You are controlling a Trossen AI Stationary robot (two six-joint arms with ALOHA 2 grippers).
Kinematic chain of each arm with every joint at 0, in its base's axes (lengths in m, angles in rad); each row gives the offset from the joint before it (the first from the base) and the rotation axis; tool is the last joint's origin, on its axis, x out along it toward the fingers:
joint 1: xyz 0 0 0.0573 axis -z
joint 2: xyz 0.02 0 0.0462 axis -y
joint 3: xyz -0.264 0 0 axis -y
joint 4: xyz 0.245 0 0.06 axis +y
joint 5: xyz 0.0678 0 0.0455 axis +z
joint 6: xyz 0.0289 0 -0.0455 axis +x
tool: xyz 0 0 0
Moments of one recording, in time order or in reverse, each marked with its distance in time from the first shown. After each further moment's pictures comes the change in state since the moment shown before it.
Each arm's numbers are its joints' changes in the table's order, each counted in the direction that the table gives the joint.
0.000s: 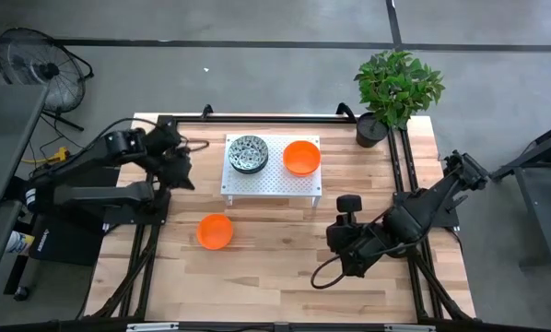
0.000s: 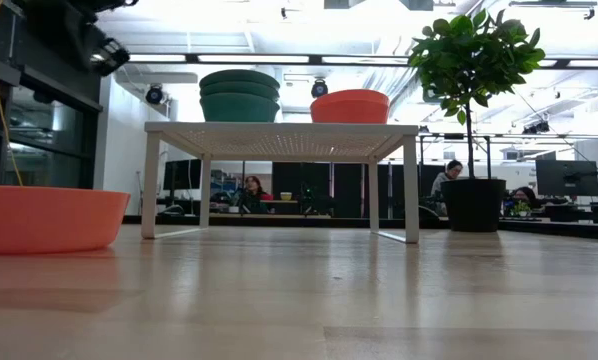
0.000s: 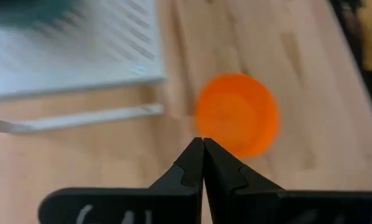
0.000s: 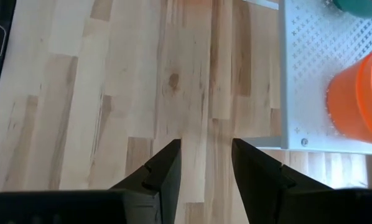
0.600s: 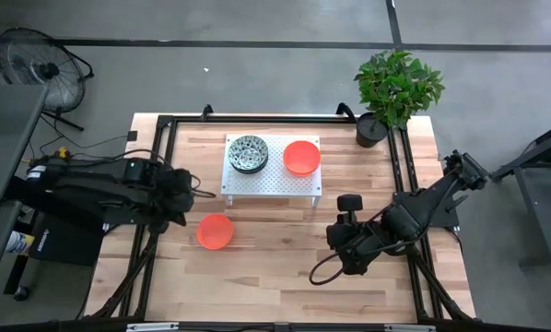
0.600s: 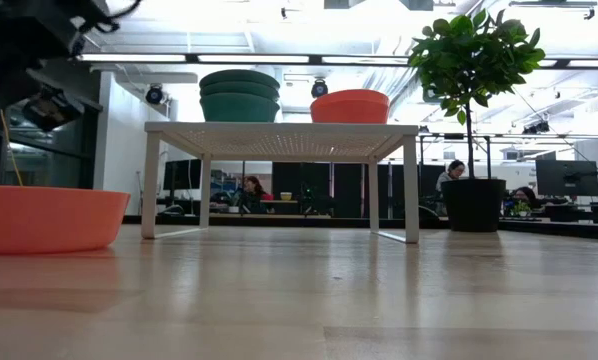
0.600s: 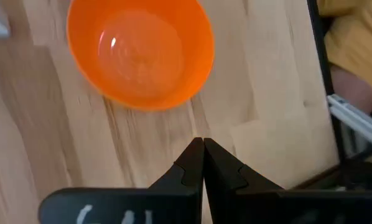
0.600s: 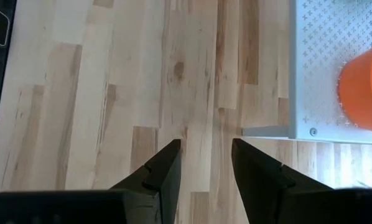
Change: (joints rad) left arm 0.430 0.067 -0.341 -0.149 -0.034 -0.394; right arm 0.013 0.000 0.000 0.026 0.055 0.019
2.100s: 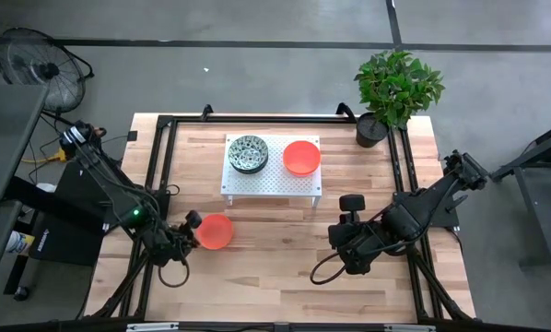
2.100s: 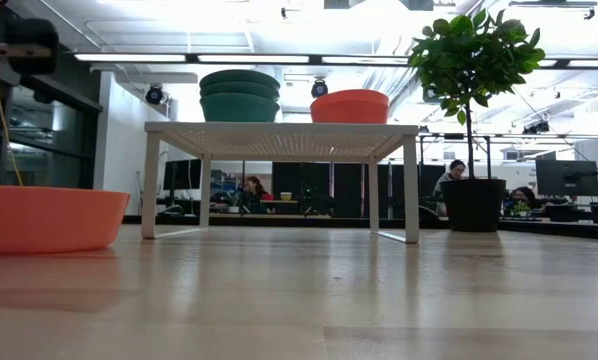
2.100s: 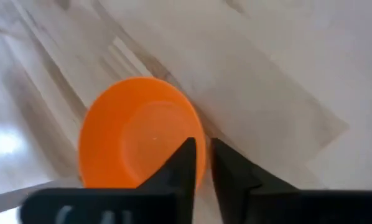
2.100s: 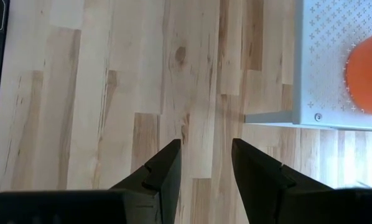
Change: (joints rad) left arm 0.860 -0.297 0.002 -0.389 0.806 -0.033; right arm 0.000 0.000 0.000 0.046 0.030 0.021
